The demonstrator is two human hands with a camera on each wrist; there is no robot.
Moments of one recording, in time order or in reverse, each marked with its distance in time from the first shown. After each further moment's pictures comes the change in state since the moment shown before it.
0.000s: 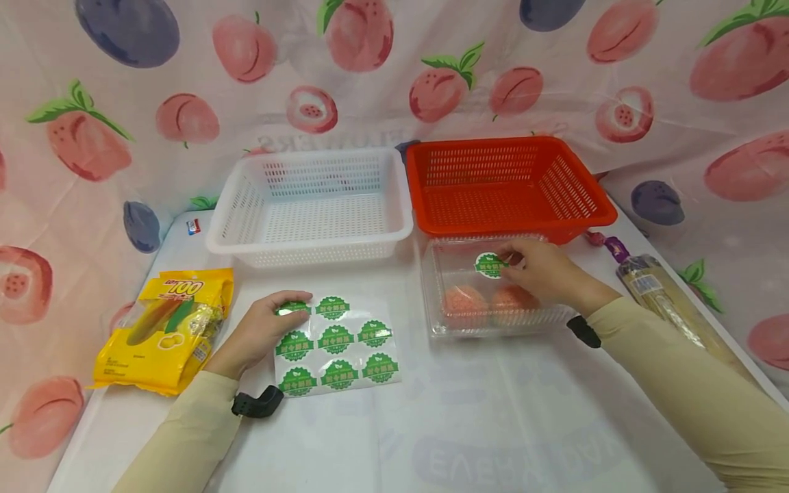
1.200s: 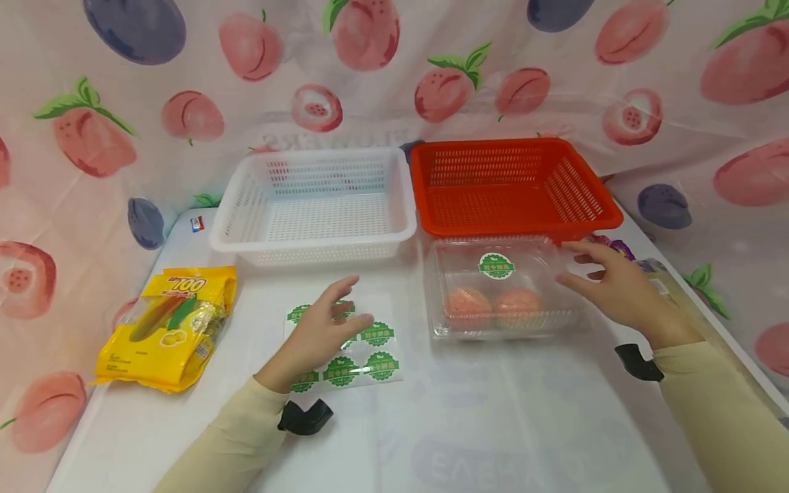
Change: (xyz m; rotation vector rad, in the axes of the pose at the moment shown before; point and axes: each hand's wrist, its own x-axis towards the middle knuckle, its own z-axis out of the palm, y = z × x) left_hand -0.010 0.040 0.074 0.131 -0.033 0.158; right_hand -0.052 0.055 -0.020 0.094 0.204 0.032
